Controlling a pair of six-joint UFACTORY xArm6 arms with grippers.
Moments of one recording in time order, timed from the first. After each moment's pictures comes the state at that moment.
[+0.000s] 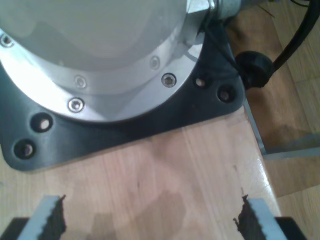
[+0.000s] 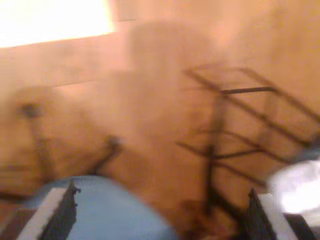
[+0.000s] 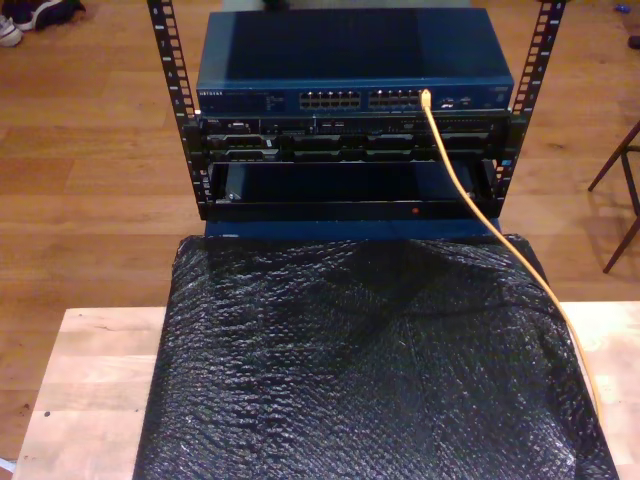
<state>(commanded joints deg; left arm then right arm) 77.2 -29.0 -6.6 5.7 63.6 -180.7 -37.1 -30.4 -35.7 8.2 45.4 -127.6</state>
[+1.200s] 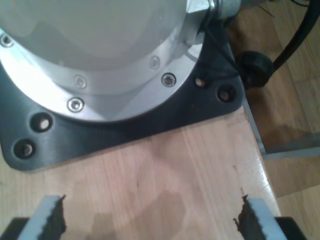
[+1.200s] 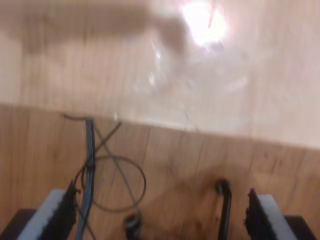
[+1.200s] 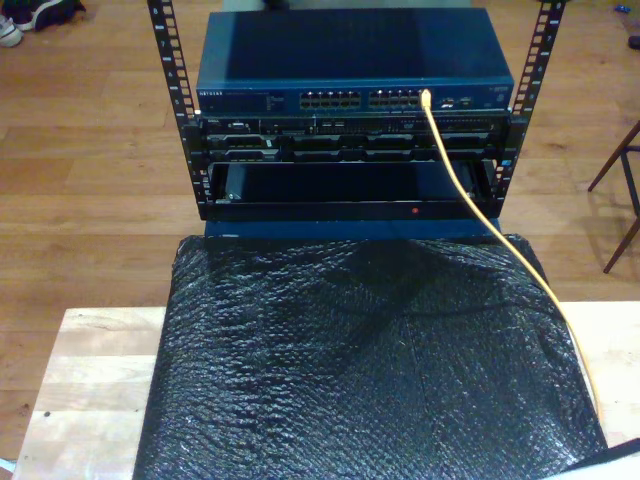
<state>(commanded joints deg) 77.2 -29.0 -6.6 5.7 63.6 -180.7 -82.9 -50.2 -5.2 8.0 60.2 -186.5</state>
